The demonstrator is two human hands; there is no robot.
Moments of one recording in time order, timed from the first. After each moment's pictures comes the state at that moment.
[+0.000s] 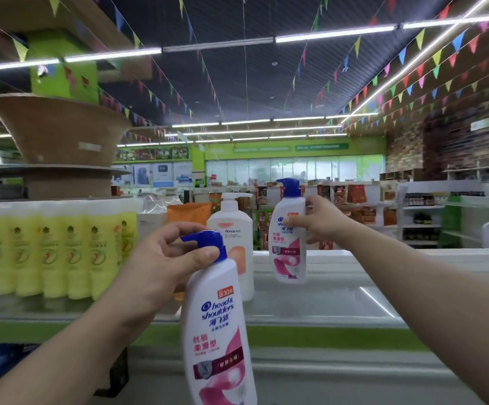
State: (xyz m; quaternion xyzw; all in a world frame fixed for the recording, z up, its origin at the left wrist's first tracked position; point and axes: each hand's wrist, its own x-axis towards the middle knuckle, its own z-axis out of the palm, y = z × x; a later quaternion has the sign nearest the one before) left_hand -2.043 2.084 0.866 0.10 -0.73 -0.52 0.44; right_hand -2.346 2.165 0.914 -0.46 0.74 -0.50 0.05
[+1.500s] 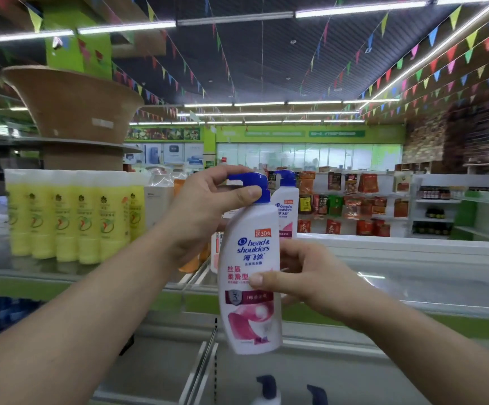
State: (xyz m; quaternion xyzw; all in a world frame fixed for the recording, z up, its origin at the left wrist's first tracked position) left_hand -2.088 2.103 0.895 0.02 -0.72 -0.54 0.43; right_hand -2.231 2.241 0.841 -0.60 0.62 -0.46 0.20
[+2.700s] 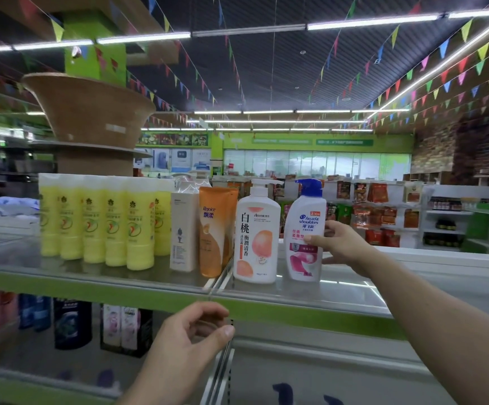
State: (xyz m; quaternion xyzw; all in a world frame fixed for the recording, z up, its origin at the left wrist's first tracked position) left_hand -2.018 2.086 0.735 0.20 -0.74 -0.47 0.44; right_hand -2.341 2.157 0.854 -0.43 0.71 -0.53 0.16
